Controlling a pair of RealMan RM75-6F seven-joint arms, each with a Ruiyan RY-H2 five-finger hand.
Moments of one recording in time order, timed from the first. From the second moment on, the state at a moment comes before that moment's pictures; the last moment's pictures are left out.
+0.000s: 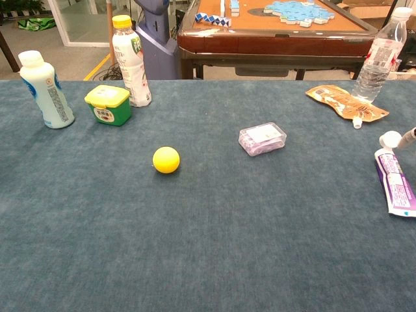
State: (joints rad) left arm -0.13 -1.16 -0.07 -1.71 1.50 1.50 0.08; right arm 0.55 -1.18 0.02 -1.44 -1.09 0.77 -0.21
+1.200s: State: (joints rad) left arm -0.11 -1.15 -0.07 -1.71 1.49 1.52 0.06; right arm 0.62 -1.22 0.04 -1.61 -1.37 0.85 -0.14
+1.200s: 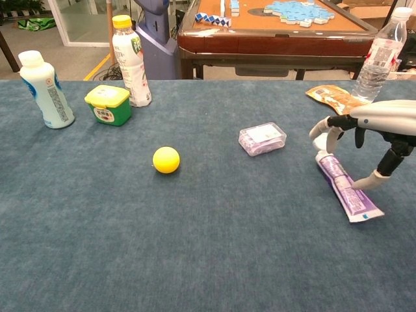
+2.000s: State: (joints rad) left arm -0.10 -1.15 -0.06 -1.69 1.51 1.52 0.04; right arm 0.61 -1.24 -0.06 -1.62 -1.40 0.80 -0.35
